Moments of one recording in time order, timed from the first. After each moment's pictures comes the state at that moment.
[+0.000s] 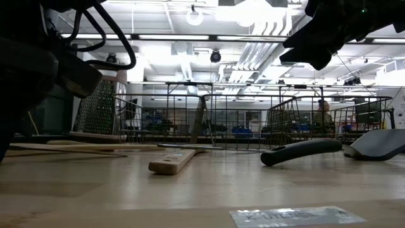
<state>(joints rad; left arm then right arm) -0.54 1.72 0.98 -0.73 0.10 -1.30 0.12 0.84 0.44 0.06 0.25 0.29</state>
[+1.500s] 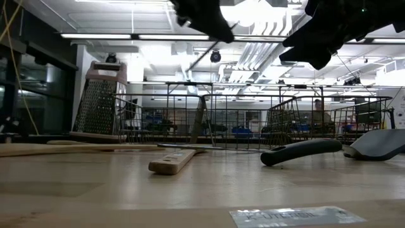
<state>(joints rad) -0.24 1.72 1.42 -0.35 -0.55 -0.07 0.12 0.84 0.44 0.07 0.25 0.29</state>
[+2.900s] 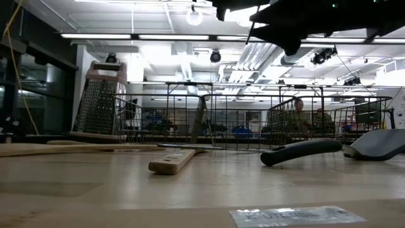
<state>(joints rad) 0.00 1.72 1.42 0.17 -0.01 0.17 0.12 1.16 0.44 0.74 0.31 0.07</state>
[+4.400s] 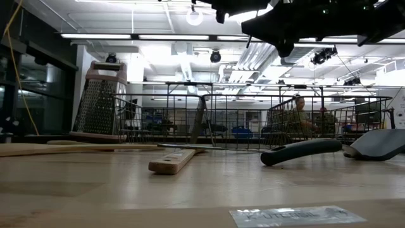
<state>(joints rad) 0.00 1.72 1.41 0.14 0.01 0.15 0.08 1.25 0.44 0.88 0.30 0.03</state>
